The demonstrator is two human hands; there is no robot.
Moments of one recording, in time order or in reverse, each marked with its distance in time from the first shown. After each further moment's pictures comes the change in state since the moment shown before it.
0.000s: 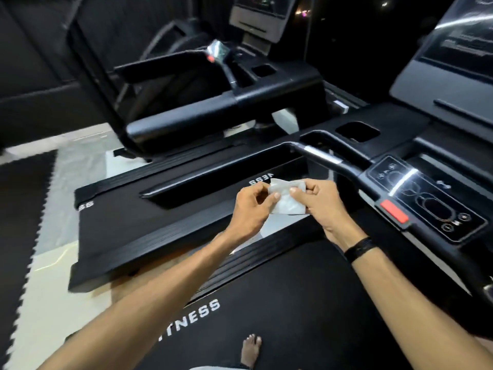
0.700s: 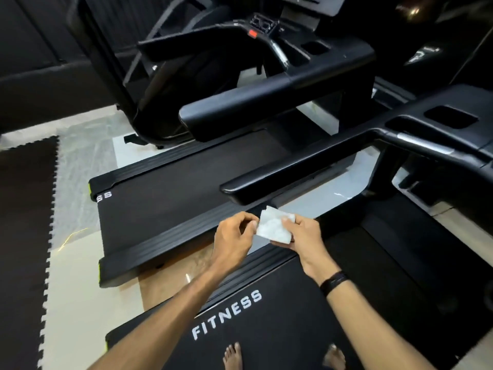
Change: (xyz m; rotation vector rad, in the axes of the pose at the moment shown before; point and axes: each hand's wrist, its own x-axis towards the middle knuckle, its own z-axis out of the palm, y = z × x) left_hand -0.057 -0.134 -0.269 0.262 0.041 -0.170; right_hand 0.001 0.070 0.307 0.189 0.166 0.384
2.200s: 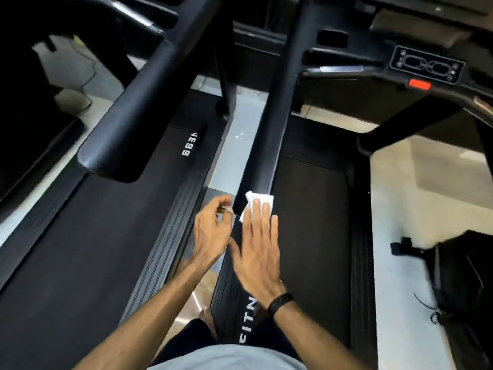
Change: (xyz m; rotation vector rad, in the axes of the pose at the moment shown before) left_hand 0.204 -0.093 -0.114 -0.123 -0.628 0.182; right_hand 0.064 0.053 0.275 -1.266 0.799 -0.118
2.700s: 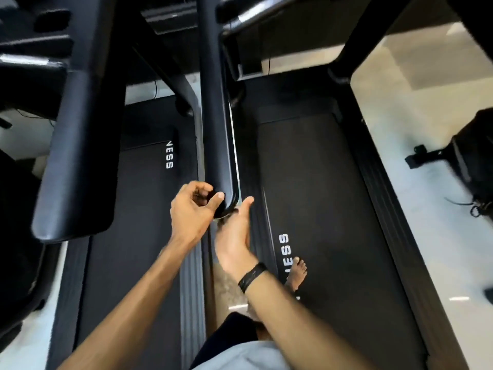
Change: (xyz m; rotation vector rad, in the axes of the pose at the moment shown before) left_hand 0.054 0.037 0.017 0.309 -0.234 0.039; right_hand 0.067 -0.031 0.004 2.179 0.059 1.193
